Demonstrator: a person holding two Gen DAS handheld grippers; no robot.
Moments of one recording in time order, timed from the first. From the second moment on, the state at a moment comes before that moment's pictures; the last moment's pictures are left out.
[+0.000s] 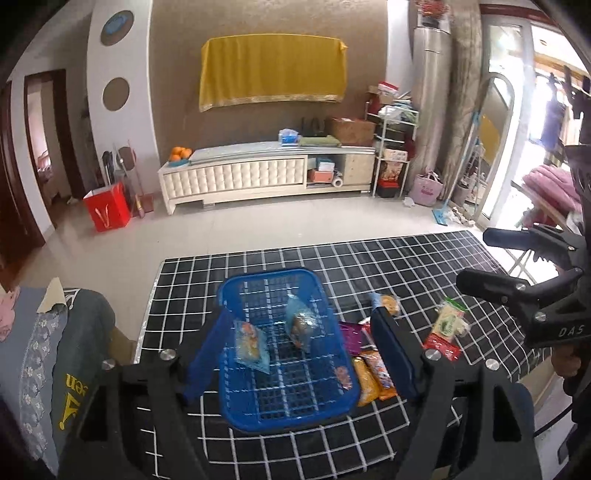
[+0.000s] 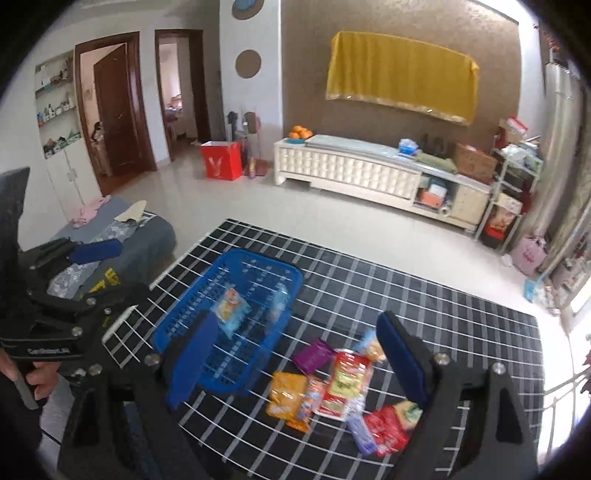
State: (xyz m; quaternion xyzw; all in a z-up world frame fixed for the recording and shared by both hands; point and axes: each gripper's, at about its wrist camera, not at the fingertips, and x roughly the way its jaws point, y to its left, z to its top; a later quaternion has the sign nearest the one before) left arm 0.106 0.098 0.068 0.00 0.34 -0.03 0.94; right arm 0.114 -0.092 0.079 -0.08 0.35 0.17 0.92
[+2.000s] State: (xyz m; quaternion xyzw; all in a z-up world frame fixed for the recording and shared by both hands) left arm 0.281 -0.222 -0.149 0.16 0.52 -0.29 0.79; right arm 0.130 -0.379 -0.126 0.06 0.50 -0.03 0.86
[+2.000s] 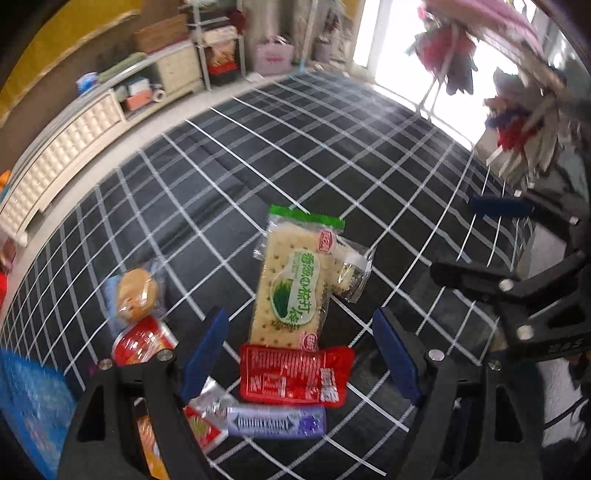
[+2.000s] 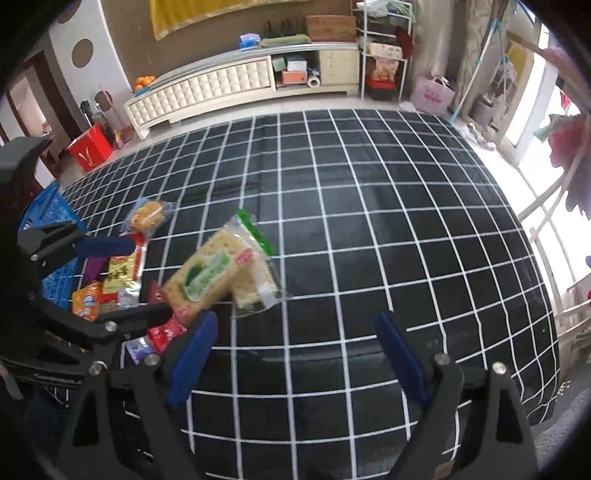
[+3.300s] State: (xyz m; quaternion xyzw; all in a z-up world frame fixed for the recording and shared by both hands) left arm 0.316 -0.153 -0.147 0.10 0.51 -0.21 0.83; right arm 0.206 -0.350 -0.168 0.05 0.54 0.04 0.84
